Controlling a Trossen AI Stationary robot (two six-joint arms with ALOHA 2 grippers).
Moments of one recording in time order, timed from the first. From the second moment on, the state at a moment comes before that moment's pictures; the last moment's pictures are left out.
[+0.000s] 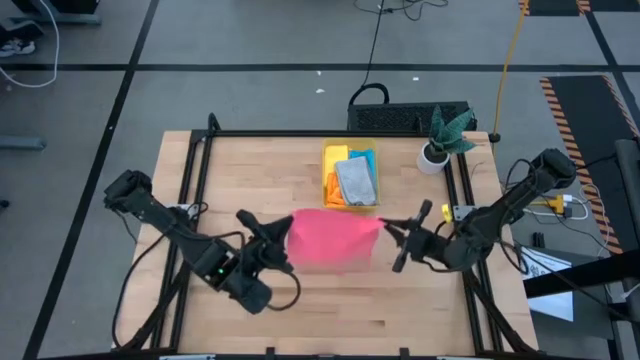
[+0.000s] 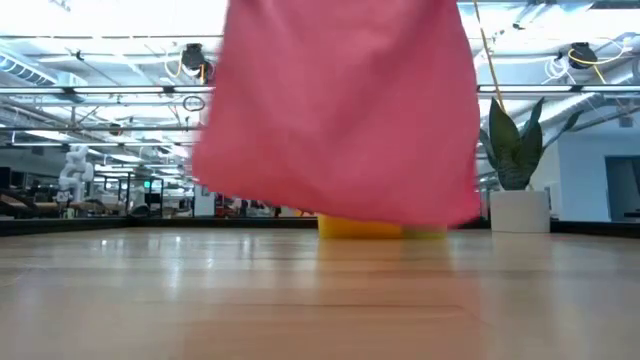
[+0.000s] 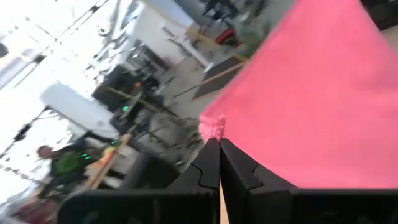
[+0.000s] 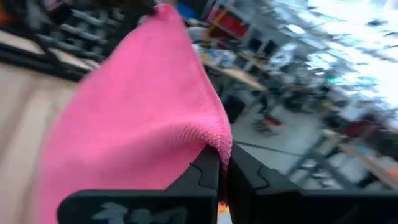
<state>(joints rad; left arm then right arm) -0.64 1.59 1.36 -0.64 -1.39 -0.08 0.68 1.12 0.68 0.24 1.13 -0.29</state>
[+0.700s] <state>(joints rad) -0.76 1.62 0.74 0.26 -0.62 -0.16 0.72 1.46 0.41 0.49 0.24 0.32</state>
